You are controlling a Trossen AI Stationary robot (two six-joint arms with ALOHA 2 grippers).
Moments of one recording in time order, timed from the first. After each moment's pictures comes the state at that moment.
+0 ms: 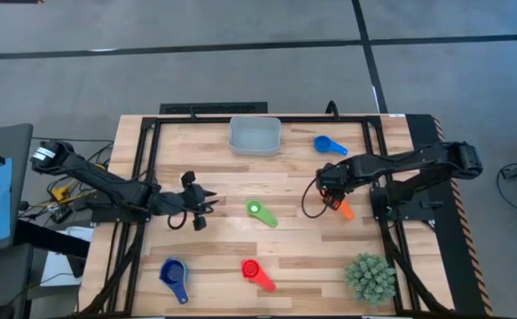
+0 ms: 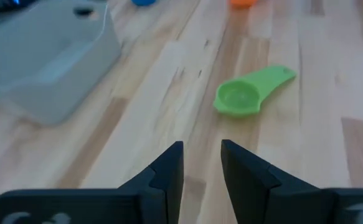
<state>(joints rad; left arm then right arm) -0.33 1.02 0.37 0.12 -0.62 -0.25 -0.05 1.29 0.76 -1.00 0.21 0.60</state>
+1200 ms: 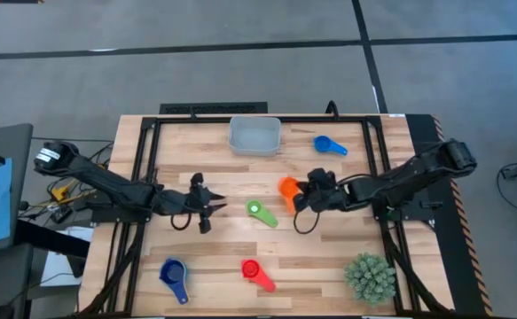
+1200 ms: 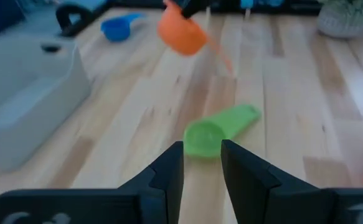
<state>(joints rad) -0.29 1.13 0.39 0.41 -0.54 -0.15 0.21 1.37 0.65 -0.08 0.72 0.94</state>
